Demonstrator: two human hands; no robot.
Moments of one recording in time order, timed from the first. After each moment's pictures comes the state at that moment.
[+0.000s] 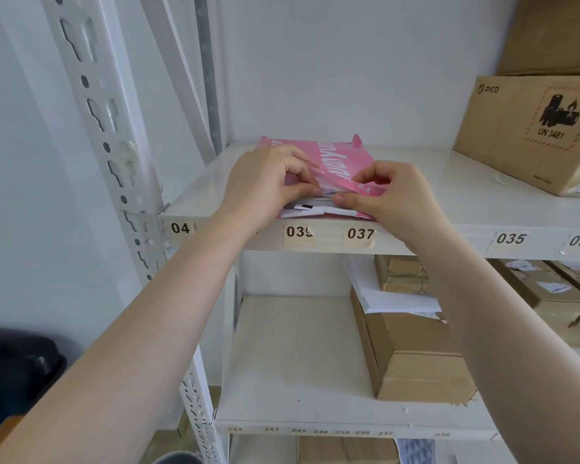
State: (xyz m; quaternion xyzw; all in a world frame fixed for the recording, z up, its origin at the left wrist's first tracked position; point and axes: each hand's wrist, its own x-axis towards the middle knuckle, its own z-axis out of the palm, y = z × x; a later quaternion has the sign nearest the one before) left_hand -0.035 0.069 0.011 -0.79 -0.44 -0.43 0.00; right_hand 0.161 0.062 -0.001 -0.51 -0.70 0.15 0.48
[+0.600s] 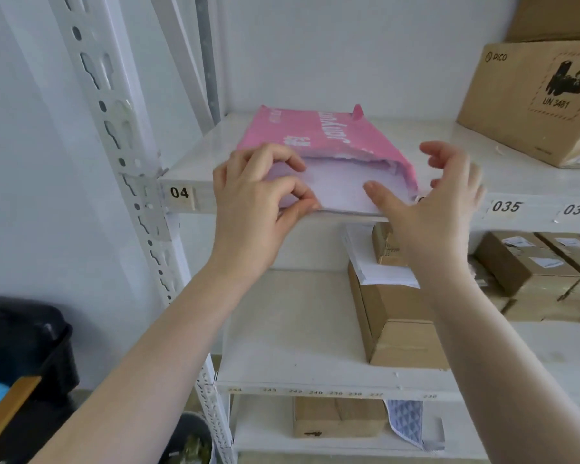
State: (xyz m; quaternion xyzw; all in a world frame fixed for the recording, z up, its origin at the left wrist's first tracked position) left_hand -0.028 -0.011 -0.041 -0.73 -0.46 -0.49 0.12; right_hand 0.165 -0.008 -0.036 -0.57 -0.57 0.05 0.59
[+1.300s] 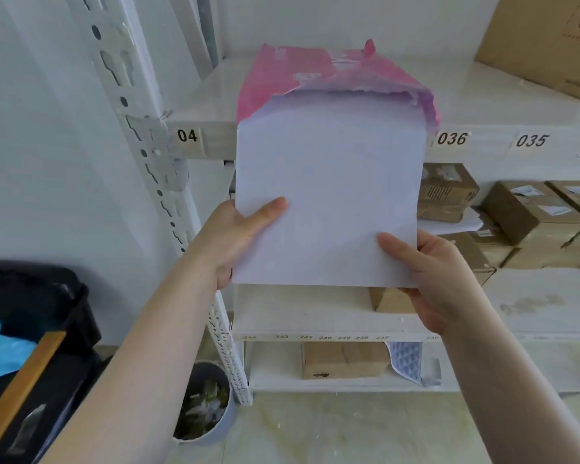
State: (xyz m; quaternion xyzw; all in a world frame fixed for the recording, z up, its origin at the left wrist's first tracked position) left_hand -0.071 -0.044 -0.106 -0.49 -0.50 -0.48 -0.53; right_hand 0.175 -0.068 -0.133 -0.45 -0.42 0.57 0.55
